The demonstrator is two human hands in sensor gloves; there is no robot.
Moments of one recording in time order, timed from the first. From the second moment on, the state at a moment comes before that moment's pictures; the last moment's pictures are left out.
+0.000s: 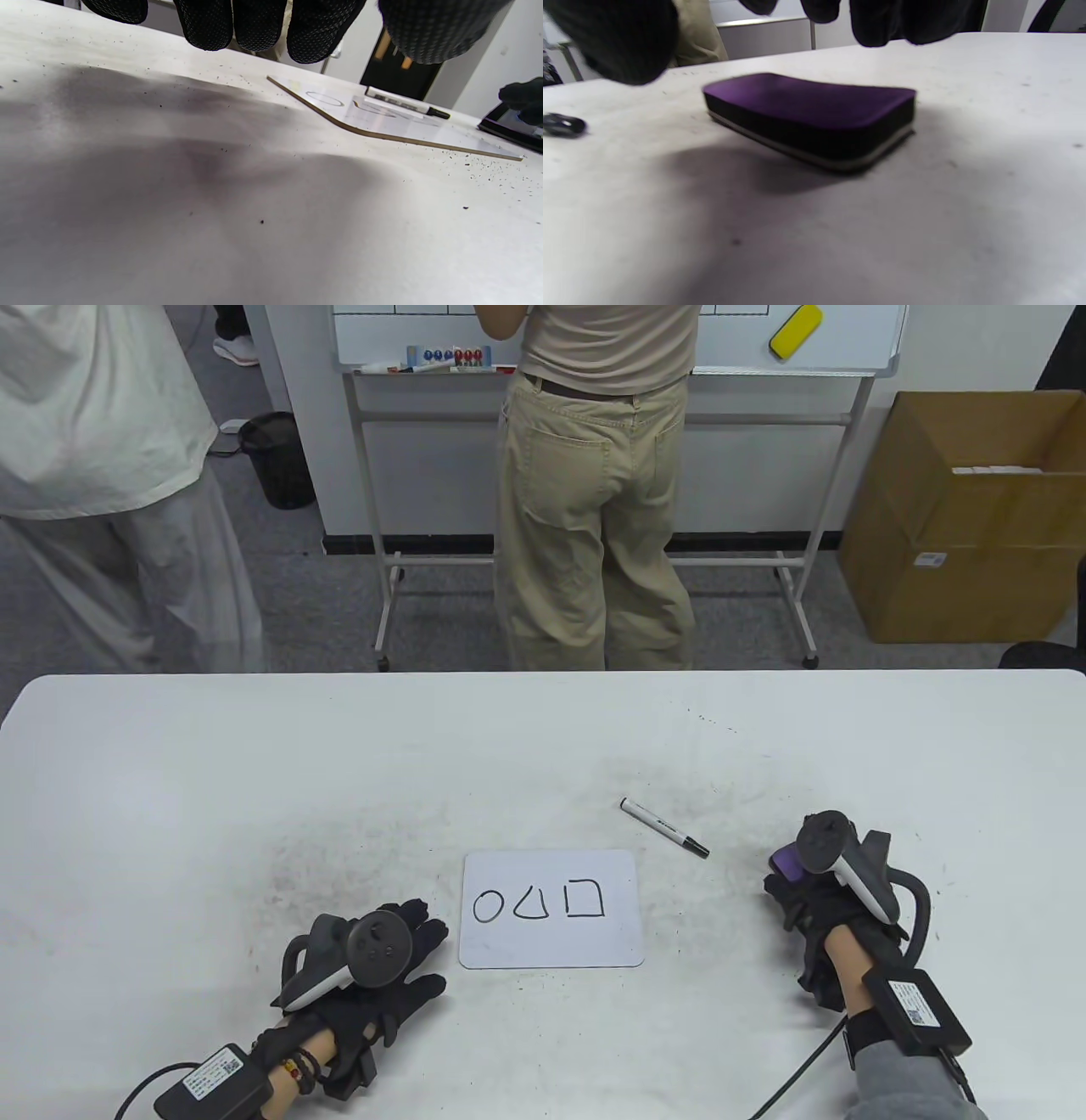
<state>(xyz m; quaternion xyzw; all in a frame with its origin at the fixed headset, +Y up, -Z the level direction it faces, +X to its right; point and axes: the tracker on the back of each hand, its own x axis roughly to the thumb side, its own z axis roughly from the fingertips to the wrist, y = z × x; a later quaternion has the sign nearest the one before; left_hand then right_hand) -0.223 -0.761 -0.339 -0.10 -0.16 0.10 0.98 0.298 -0.751 -0.419 -0.18 0.11 0.98 0.07</state>
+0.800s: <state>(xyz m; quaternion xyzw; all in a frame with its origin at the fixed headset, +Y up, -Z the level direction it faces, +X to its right) -0.218 -0.765 -0.338 -0.11 -0.18 0.09 0.97 0.271 -0.740 -0.415 -0.13 0.05 0.99 0.01</state>
